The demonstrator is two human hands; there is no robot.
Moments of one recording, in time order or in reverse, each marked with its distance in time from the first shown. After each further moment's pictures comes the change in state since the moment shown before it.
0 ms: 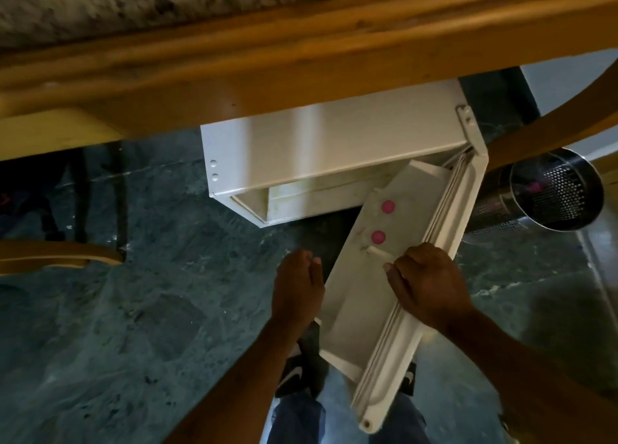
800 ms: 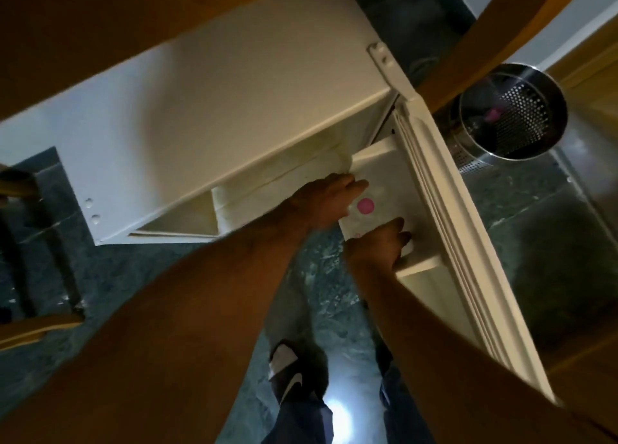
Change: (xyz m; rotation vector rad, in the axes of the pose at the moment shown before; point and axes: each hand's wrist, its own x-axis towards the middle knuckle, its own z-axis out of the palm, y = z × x) left_hand 0.154 0.098 0.112 0.724 -0.709 0.878; right_hand 0.039 0.013 0.085 0.514 -0.176 1.535
